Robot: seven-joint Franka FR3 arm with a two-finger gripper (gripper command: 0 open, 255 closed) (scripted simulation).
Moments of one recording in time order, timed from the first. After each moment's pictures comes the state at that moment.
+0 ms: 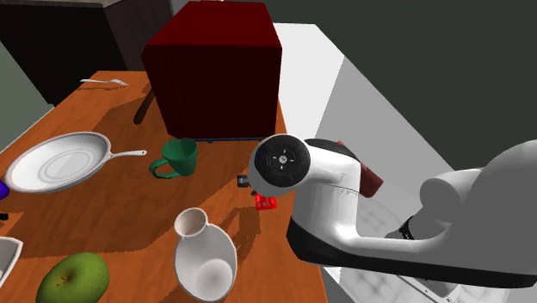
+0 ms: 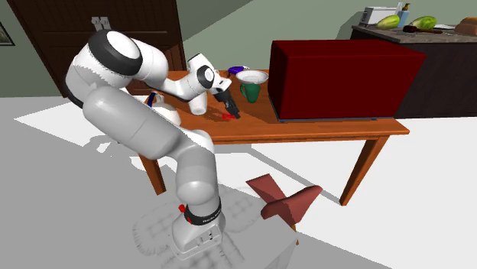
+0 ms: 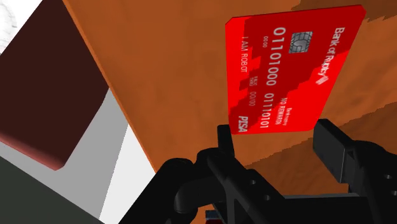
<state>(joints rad) -0.50 -0.70 1.37 -2.47 0.16 2.38 1.31</state>
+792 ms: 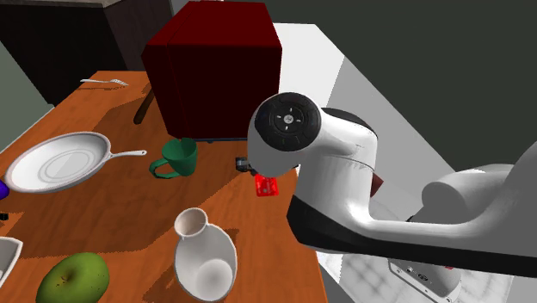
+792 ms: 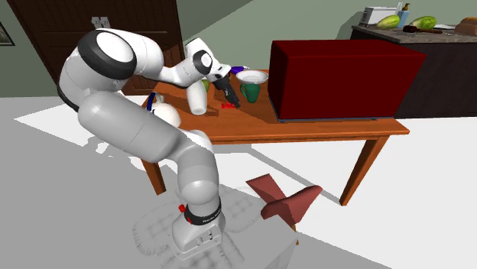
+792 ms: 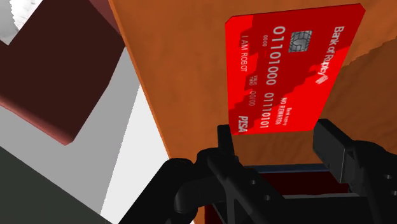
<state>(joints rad) -0.41 -0.73 1.22 -2.39 0.14 2.24 1.25</state>
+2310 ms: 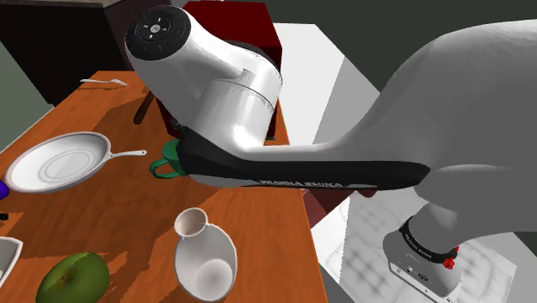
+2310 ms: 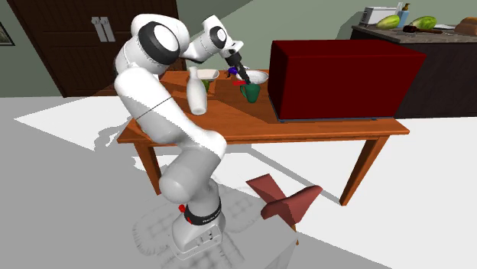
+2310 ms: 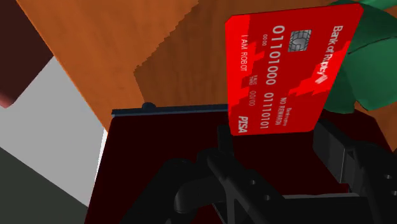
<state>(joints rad) -1.06 -0.60 1.65 -1.82 0.05 2.08 1.23</state>
